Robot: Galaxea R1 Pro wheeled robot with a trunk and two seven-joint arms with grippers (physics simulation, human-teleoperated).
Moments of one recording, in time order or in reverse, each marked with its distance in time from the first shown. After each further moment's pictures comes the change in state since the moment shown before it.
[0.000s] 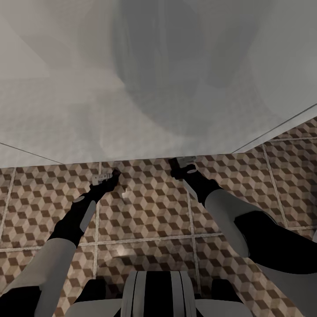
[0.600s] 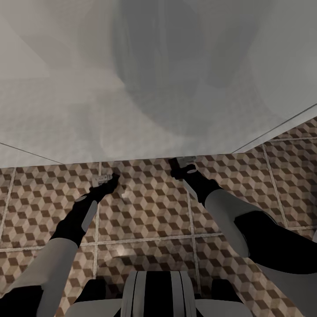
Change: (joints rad) left arm -0.002 -0.015 0.006 0.006 0.002 0.069 0.085; right arm 0.000 0.000 0.000 0.000 0.000 0.000 0.000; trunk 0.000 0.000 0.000
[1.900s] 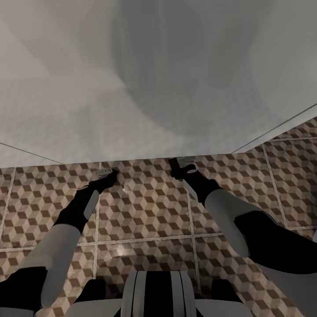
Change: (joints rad) left arm -0.107 -0.004 0.002 0.080 -0.001 0.082 0.076; right arm 0.000 0.000 0.002 0.000 0.000 0.000 0.000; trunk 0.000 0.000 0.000
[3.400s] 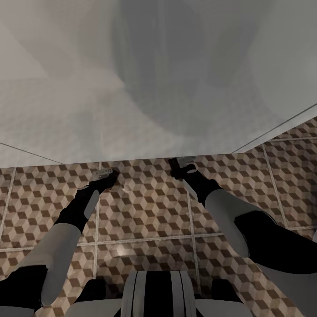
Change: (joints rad) left arm -0.008 0.000 0.000 0.020 -0.002 -0.009 0.000; right arm 0.000 0.000 0.000 0.000 0.000 0.000 0.000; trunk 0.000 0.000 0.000
